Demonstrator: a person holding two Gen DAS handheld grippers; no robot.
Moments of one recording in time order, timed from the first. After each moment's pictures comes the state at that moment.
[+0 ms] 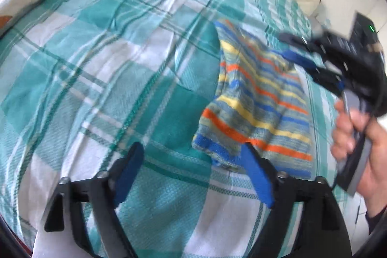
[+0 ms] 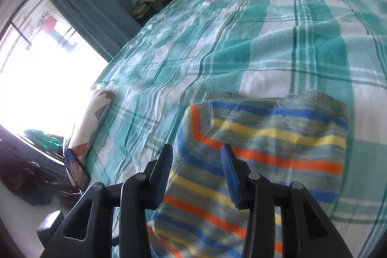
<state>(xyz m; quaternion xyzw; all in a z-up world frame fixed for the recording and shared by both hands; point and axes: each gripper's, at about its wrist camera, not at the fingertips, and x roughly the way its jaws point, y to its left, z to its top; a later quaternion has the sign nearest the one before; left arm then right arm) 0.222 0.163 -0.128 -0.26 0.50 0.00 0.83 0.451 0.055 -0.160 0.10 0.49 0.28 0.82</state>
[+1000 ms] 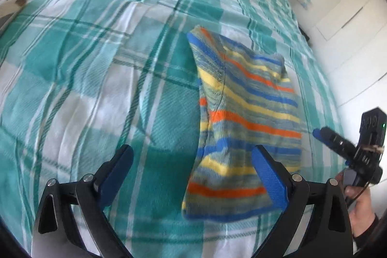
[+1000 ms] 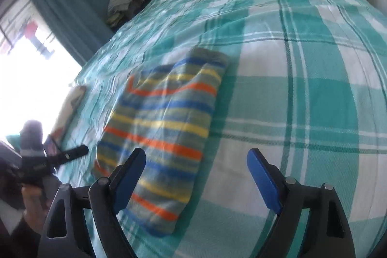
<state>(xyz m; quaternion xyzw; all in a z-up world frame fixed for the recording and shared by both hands) 0.331 0.181 -0.145 -0.20 0.53 -0.09 0.82 0.383 -0.084 -0.173 0.12 0.49 0.19 0.84</state>
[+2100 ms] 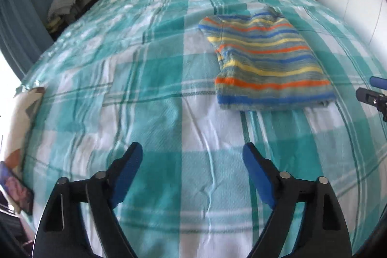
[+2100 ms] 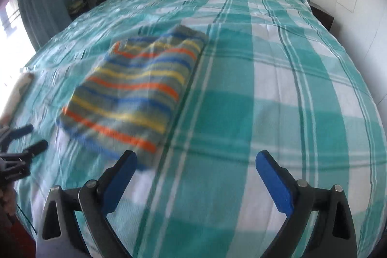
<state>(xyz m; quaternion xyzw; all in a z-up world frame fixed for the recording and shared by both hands) 0.272 0.072 -0.096 0.06 0.47 -0.01 0.88 0.360 -0.118 -0.145 -0.05 0.48 0.06 0.87</state>
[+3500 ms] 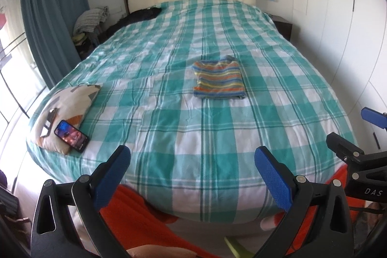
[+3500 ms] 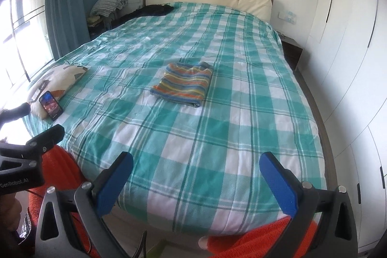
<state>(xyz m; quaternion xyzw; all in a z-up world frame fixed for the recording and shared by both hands) 0.011 0.069 0.112 0.01 0.41 -0.01 0.91 0.023 -0.058 0.060 -0.08 0.40 0.02 0.91</state>
